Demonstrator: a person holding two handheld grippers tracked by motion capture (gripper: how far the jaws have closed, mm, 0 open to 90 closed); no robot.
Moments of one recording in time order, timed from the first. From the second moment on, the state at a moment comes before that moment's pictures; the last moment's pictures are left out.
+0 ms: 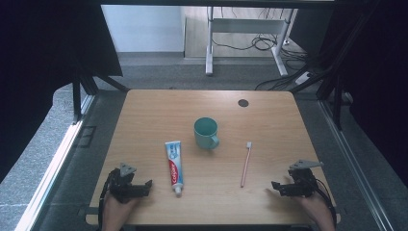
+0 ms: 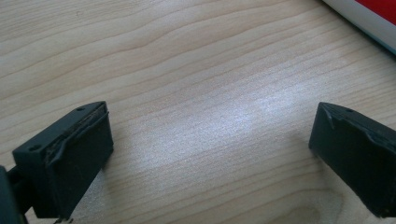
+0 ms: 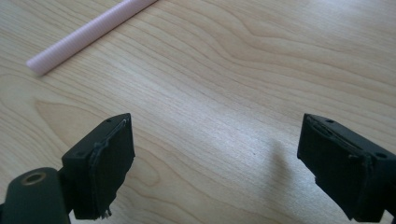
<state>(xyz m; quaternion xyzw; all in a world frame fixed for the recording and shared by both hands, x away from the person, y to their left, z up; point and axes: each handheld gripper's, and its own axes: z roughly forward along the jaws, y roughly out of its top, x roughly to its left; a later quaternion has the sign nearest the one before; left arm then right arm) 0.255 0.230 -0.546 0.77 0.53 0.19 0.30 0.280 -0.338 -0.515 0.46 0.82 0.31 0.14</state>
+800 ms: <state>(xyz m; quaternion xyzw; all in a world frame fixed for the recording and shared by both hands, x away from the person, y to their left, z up) 0.255 0.230 -0.546 0.77 0.53 0.19 0.30 0.310 -0.321 -0.503 0.46 0.85 0.25 0.10</state>
